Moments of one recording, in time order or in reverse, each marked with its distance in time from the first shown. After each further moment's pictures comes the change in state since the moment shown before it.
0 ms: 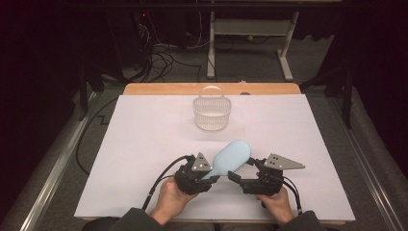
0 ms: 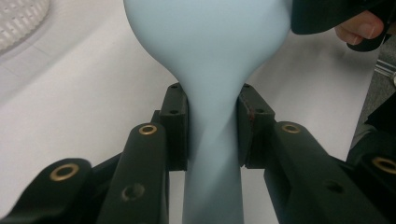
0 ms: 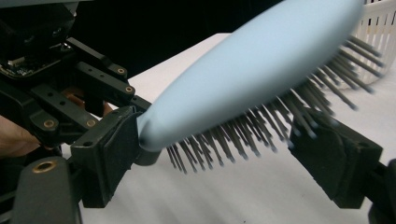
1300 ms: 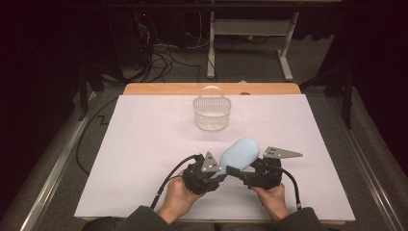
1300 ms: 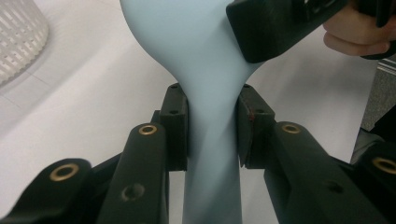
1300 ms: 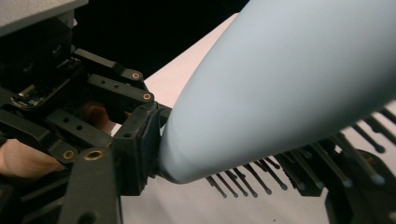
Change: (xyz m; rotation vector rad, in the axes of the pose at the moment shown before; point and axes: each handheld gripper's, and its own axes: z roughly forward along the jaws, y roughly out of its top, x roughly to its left) left arm -0.010 0.014 0.004 -0.020 0.027 0.039; right arm -0.008 0.016 0.004 0.082 0.104 0.148
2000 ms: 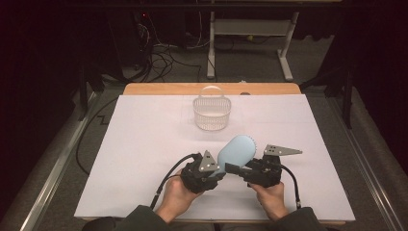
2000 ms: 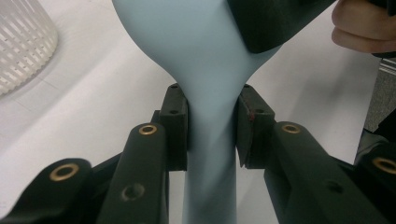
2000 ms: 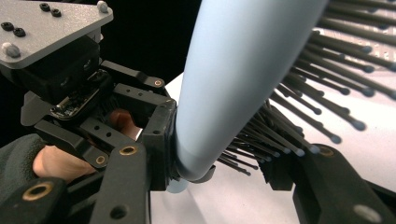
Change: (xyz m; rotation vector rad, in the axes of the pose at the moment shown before) left arm 0.004 0.000 -0.004 -0.020 0.004 0.010; right arm 0.003 0.007 0.001 -0.009 0.075 0.042
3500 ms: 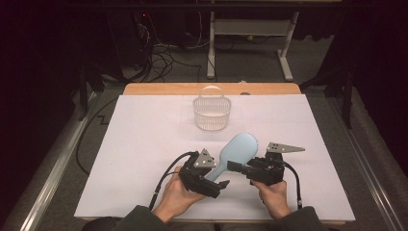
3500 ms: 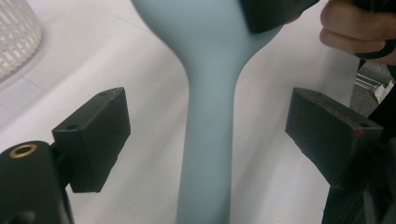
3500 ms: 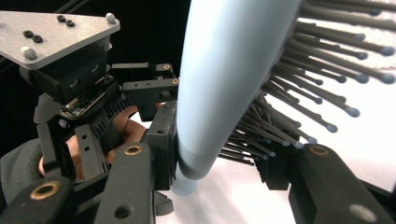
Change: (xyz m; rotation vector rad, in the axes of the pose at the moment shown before) left arm 0.010 -0.004 -0.002 -0.023 -0.076 -0.054; right arm -0.003 0.006 -0.006 0.005 0.003 0.026
